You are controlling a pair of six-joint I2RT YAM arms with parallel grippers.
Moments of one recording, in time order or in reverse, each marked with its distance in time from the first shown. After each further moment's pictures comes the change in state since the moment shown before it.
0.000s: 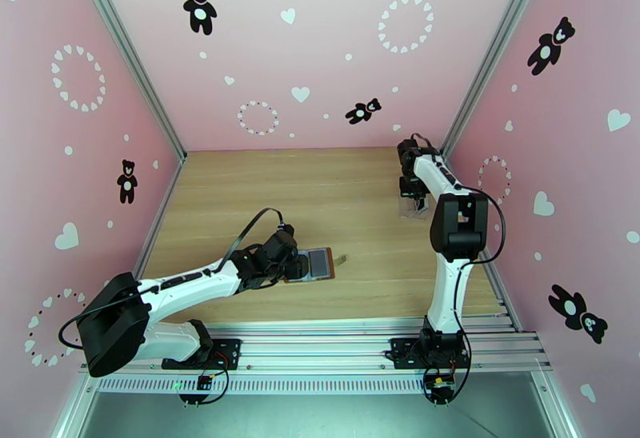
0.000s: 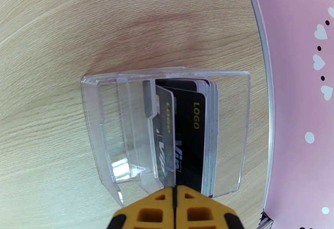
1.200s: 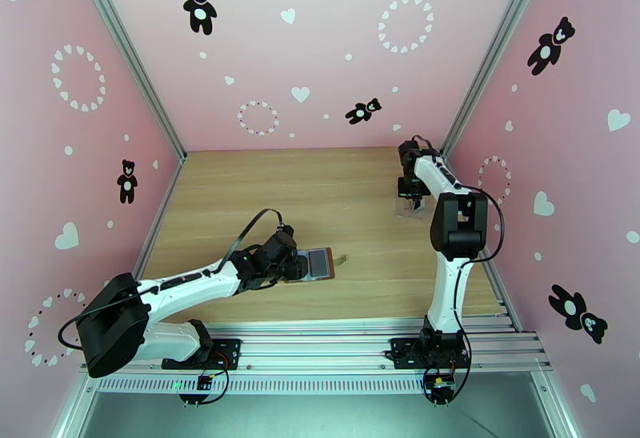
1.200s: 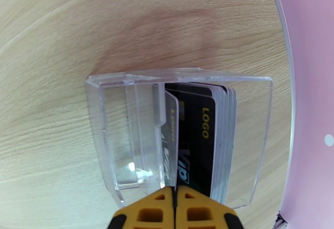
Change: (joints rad) left arm 0.000 -0.014 -0.012 -0.001 -0.001 0.000; right arm -0.008 -0.019 -0.053 0.050 -0.098 0.032
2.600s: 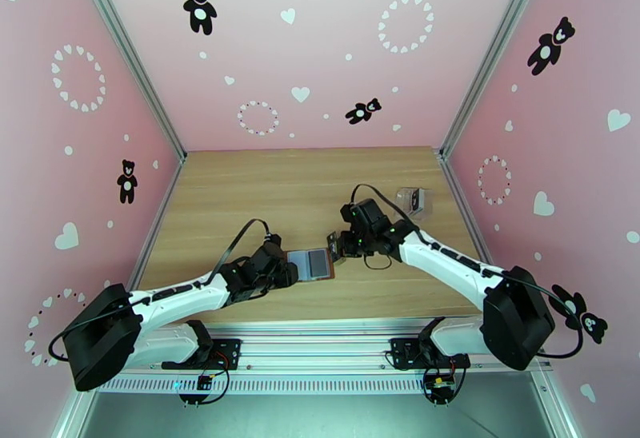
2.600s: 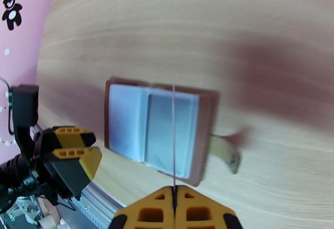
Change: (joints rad) left arm 0.038 -0.084 -0.187 0.127 0.012 -0.080; right arm 0.619 -0.744 -0.931 0.574 -0.628 0.376
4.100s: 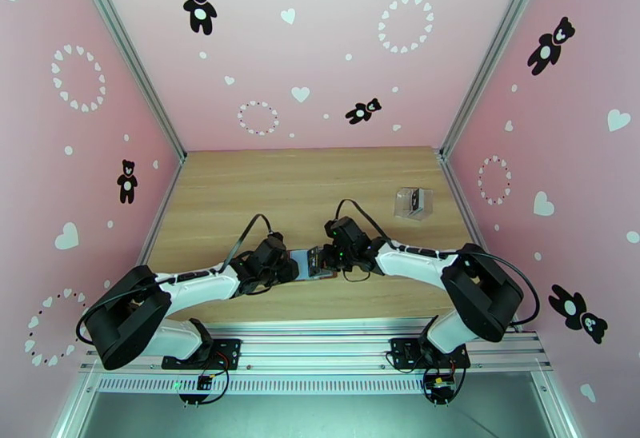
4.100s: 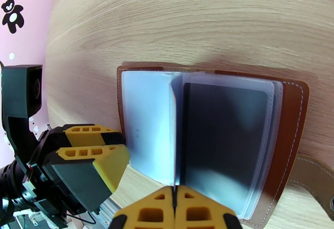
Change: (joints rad) left arm 0.068 0.158 0.019 0.112 0.088 -0.003; right arm 0.111 0.185 -0.111 0.359 -0.019 0.232
